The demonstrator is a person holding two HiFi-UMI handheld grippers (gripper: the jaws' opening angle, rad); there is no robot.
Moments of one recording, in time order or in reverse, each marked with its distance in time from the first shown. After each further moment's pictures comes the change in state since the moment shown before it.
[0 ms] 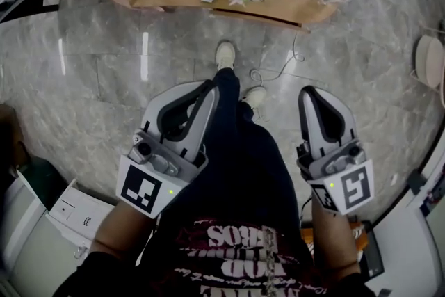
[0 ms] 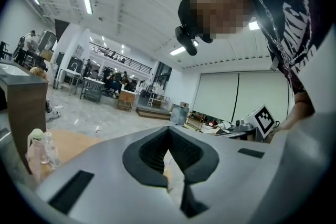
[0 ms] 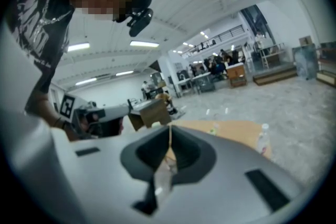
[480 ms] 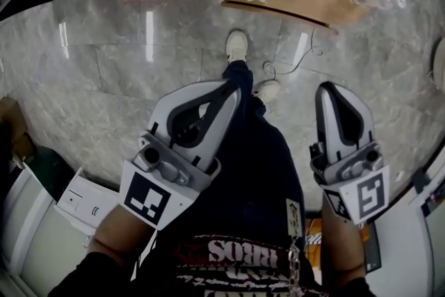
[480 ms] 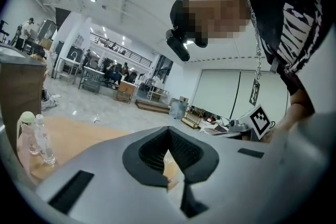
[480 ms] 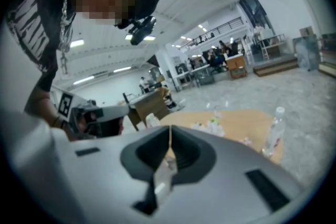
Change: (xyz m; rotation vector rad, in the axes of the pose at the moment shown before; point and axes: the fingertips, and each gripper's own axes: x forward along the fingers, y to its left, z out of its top) left arm 0.040 0.062 -0.065 -0.061 0.071 -0.021; right arm 0.086 -0.033 -0.050 0.080 0.050 0.009
